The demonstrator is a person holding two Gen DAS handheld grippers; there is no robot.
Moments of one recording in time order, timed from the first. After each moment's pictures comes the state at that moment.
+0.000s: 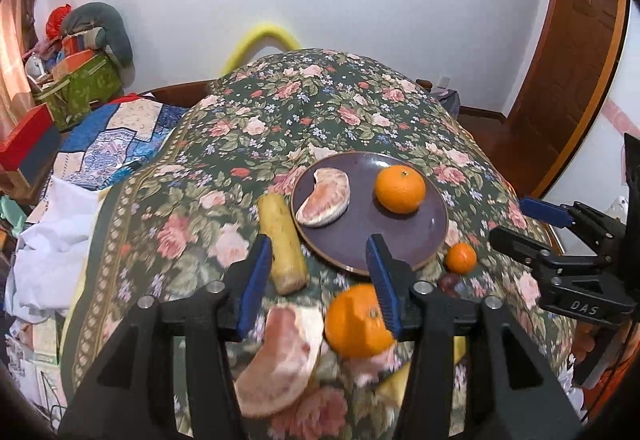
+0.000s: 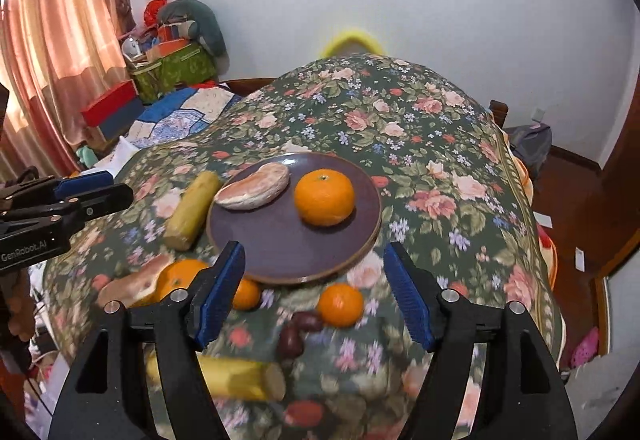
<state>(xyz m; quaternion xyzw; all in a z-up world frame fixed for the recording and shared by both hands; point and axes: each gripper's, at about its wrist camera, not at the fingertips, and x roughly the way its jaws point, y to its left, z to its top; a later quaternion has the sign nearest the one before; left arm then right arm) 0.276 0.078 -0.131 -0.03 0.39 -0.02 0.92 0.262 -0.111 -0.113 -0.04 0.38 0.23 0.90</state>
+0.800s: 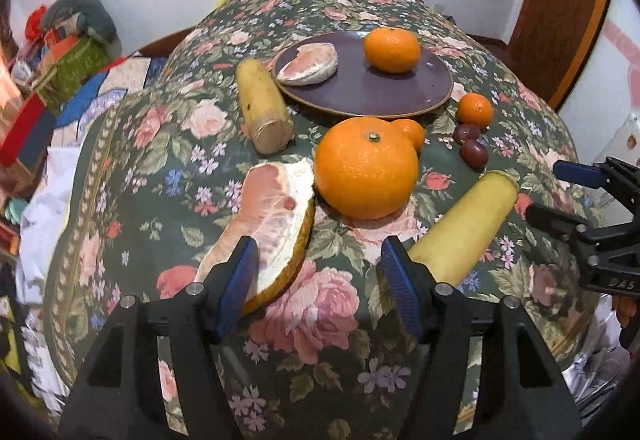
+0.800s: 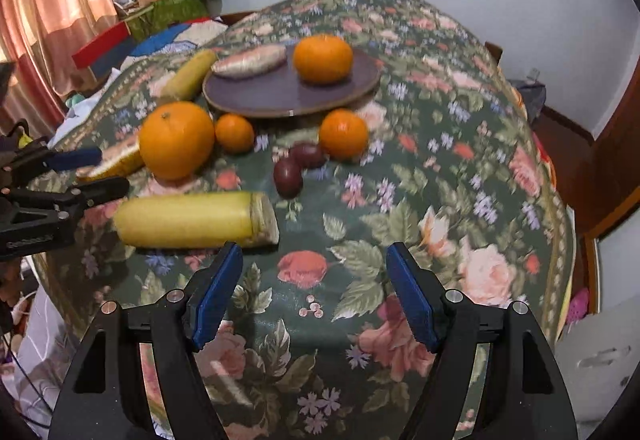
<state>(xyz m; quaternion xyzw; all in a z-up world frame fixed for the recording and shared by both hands) 0.230 0.051 -0.220 0.04 0.48 -0.04 0.88 0.206 -0.126 -0.195 -0.08 0.46 0.21 0.86</state>
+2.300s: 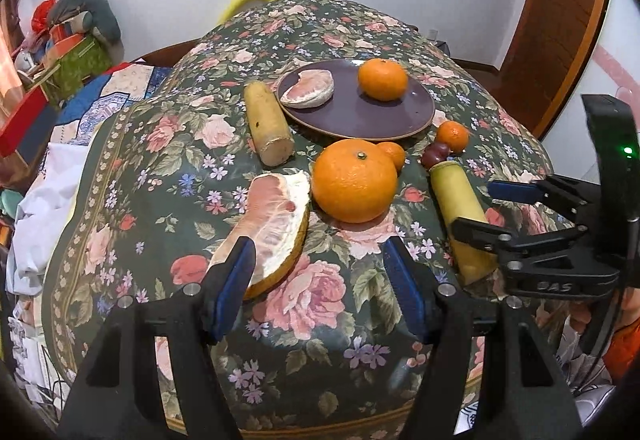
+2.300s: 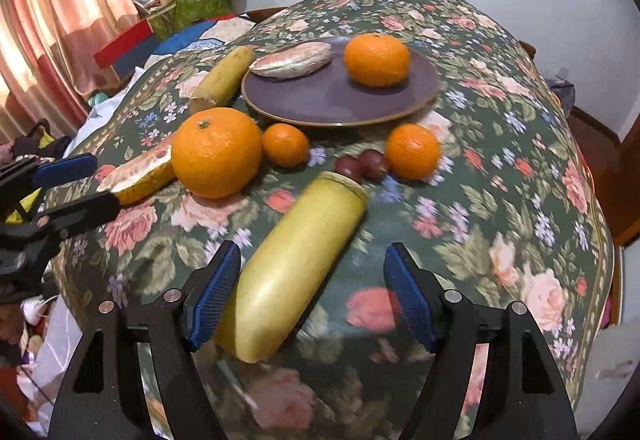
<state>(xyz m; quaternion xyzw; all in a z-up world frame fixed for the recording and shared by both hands) 0.206 0.062 -0.193 0.00 0.45 -0.05 0.89 0.208 -0.102 -0.192 -0.06 0.46 0.25 0.85</state>
